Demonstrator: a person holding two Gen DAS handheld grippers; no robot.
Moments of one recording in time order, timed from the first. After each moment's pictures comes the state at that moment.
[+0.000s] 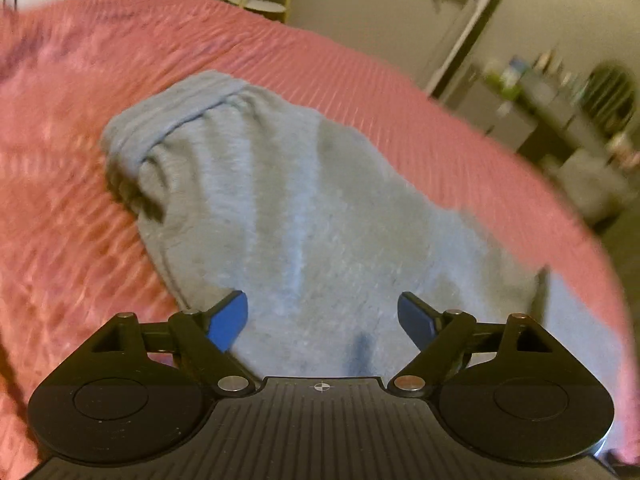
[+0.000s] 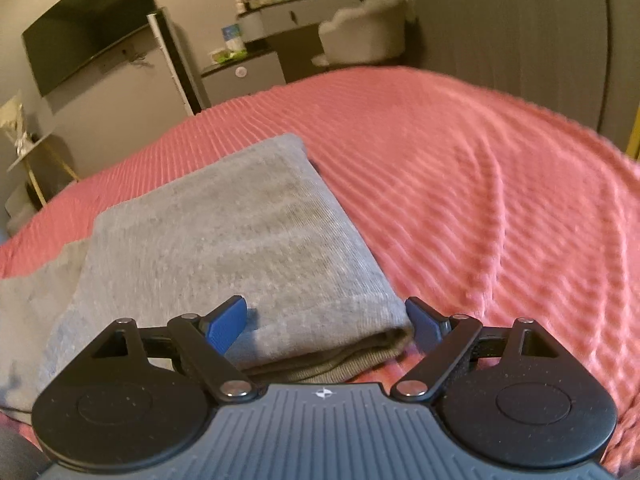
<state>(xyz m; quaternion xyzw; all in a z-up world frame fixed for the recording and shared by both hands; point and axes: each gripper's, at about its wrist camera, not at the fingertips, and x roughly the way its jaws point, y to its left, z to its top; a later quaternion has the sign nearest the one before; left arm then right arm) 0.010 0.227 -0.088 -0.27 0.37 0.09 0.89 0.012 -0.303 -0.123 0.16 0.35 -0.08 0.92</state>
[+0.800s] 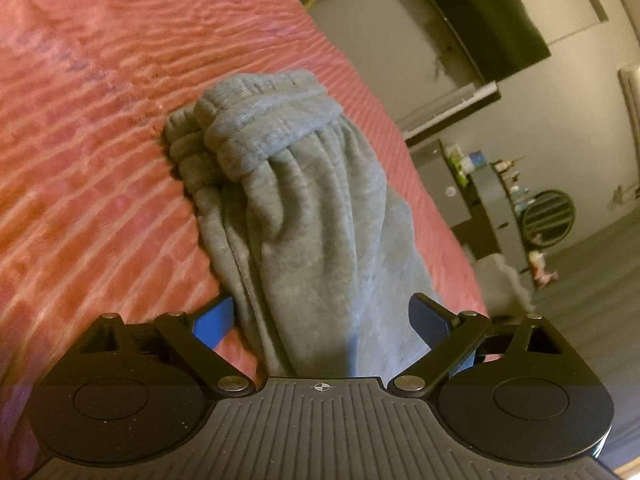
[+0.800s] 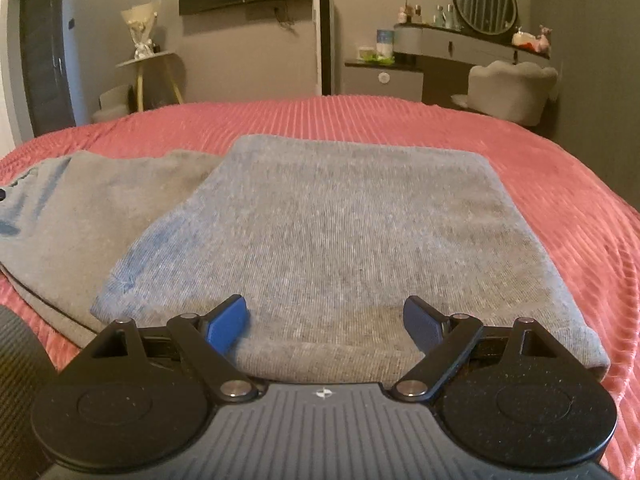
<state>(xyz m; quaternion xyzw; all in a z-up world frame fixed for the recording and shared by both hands) -0.015 0.330 -0.143 -0.46 0.29 0.03 0.84 0.021 -0.214 -0.139 0.00 0.32 0.08 0.94</state>
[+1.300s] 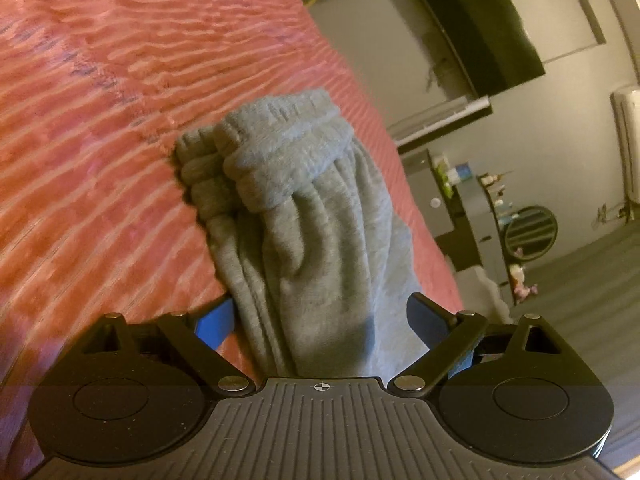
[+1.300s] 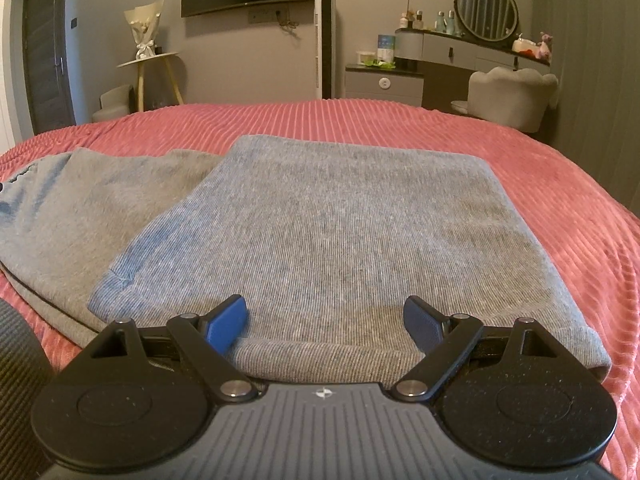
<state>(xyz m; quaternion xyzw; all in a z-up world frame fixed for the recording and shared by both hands) -0.014 0.353 -0.154 -0.49 0.27 0.01 0.83 0.024 -0.211 -0.141 -0.01 0.31 0.08 0.95</state>
